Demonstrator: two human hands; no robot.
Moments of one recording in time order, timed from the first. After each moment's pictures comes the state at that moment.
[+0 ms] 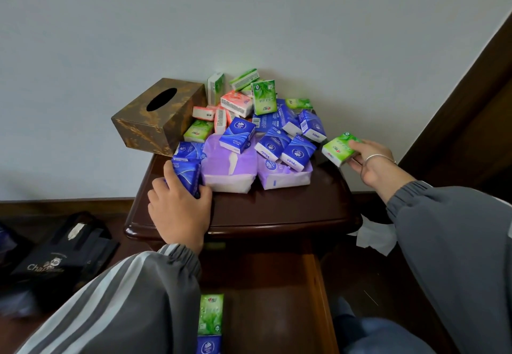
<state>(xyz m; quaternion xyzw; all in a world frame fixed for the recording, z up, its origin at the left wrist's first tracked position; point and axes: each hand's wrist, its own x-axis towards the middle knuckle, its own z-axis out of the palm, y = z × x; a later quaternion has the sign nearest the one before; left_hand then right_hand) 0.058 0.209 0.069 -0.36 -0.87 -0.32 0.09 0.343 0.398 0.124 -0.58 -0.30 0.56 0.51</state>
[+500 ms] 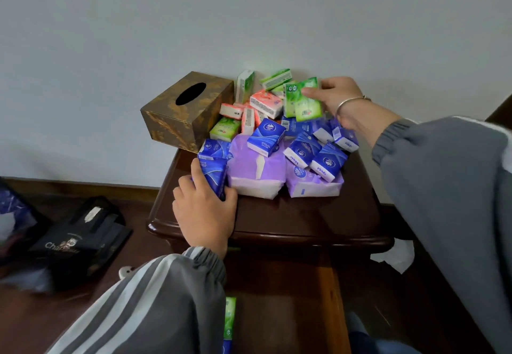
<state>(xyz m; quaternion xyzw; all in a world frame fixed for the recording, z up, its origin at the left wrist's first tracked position) 0.056 0.209 0.066 -0.36 -0.87 -0.32 0.09 0.204 0.428 0.210 -0.47 -0.63 0.49 0.37</state>
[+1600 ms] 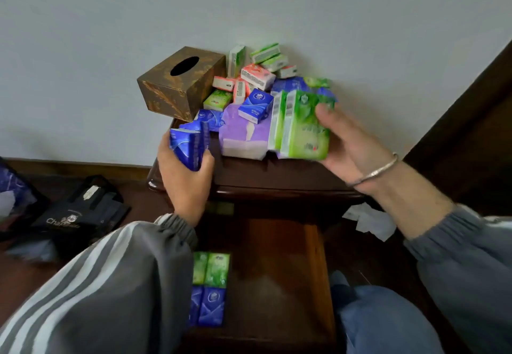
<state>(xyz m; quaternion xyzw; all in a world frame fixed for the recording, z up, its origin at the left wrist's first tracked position) 0.052 0.174 0.070 -0.32 -0.71 -0.63 -0.02 0.276 0.242 0.200 -0.22 -0.50 0.77 0.34</state>
